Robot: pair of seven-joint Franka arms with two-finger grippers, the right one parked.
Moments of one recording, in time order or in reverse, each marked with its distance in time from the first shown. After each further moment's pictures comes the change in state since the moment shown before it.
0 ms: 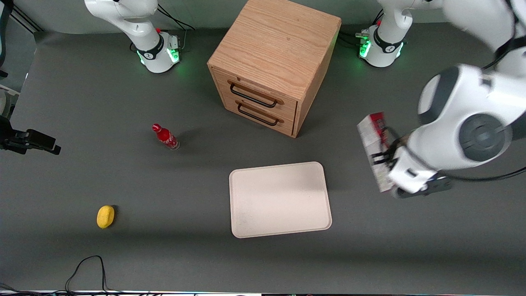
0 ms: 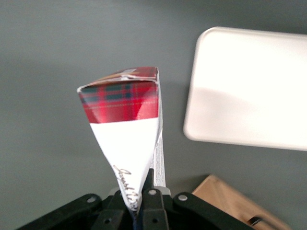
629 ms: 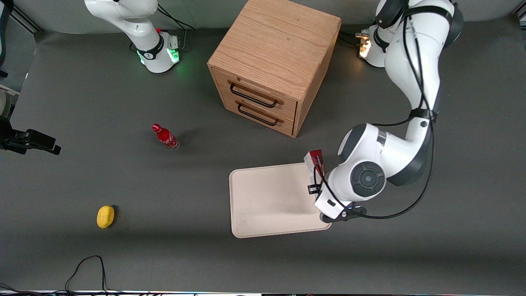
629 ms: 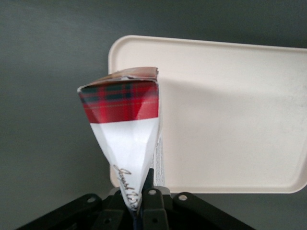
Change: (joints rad) arm -0.117 0.274 -0.023 0.065 -0.001 0.297 -0.042
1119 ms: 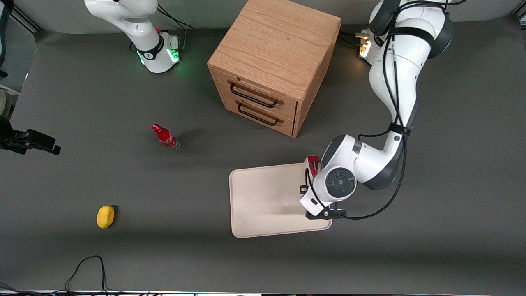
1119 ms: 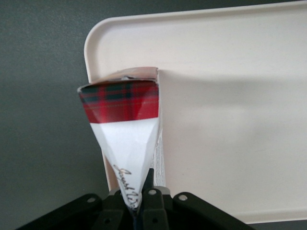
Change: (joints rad) arm -0.014 0.043 0.007 -0.116 0.068 0.129 0.105
